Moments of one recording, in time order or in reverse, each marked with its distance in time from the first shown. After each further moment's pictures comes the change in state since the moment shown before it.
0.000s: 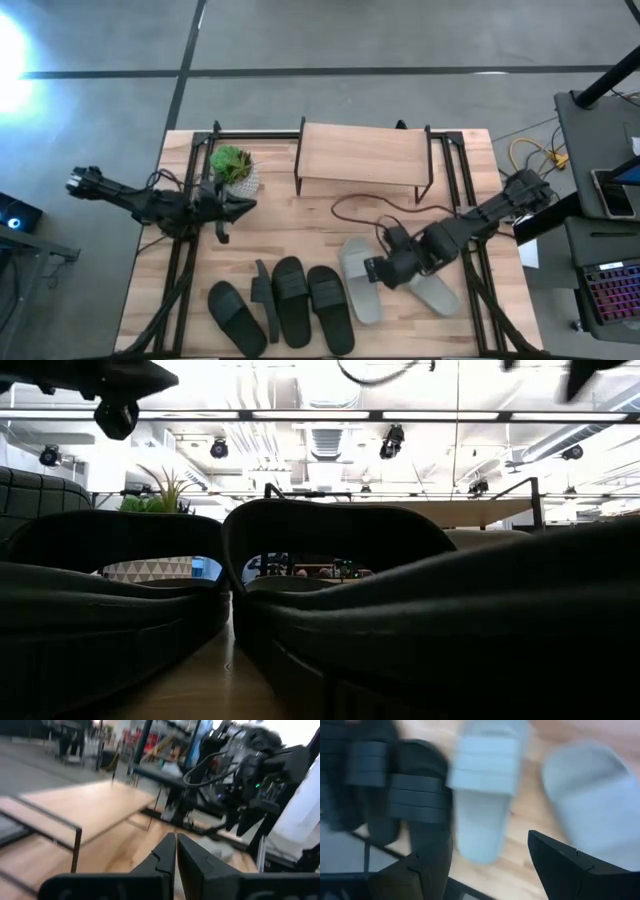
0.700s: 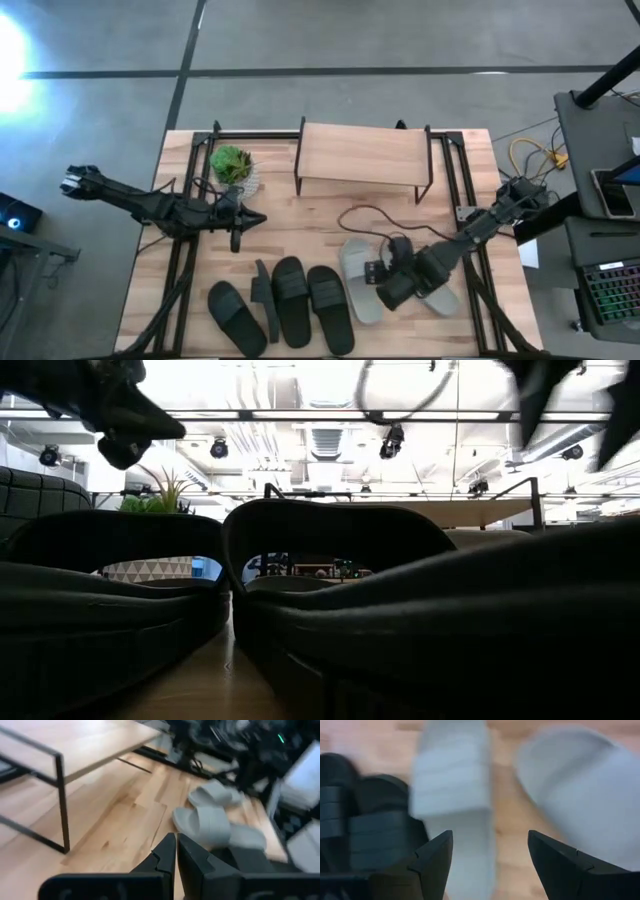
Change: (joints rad) left arm 0.047 0.106 0.023 -0.160 0.167 -0.056; right arm 0.075 0.086 -0.110 0.089 0.190 0.205
